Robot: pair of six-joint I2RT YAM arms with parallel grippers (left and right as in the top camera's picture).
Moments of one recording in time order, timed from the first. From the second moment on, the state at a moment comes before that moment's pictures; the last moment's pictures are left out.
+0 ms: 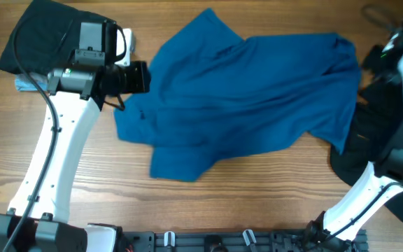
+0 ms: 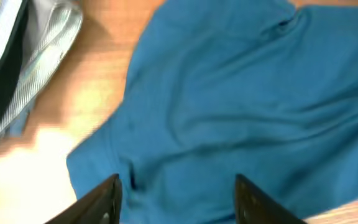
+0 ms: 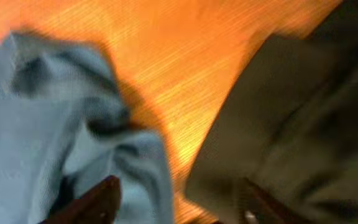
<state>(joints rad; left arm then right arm) -0.16 1.53 1.45 -0.91 0.13 -0.17 -0.43 2.14 1.85 -0.86 0.05 0.12</state>
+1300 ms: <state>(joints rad) -0.23 1.83 1.40 -0.58 0.23 -0.01 -0.62 2.11 1.79 -1.19 -0.39 0.05</state>
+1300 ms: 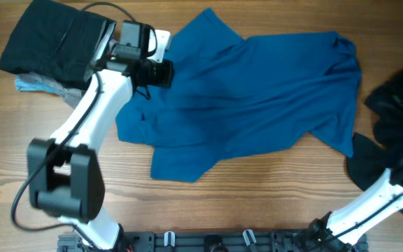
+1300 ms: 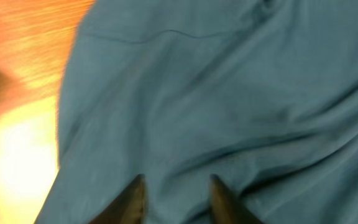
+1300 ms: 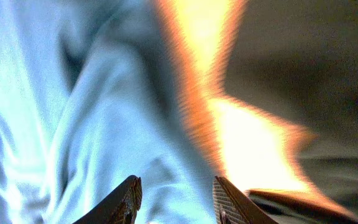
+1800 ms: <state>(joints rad) -0.13 2.19 1.39 -0.09 -0.04 -0.16 -0.38 2.11 1.76 -1.36 -0.26 0.02</state>
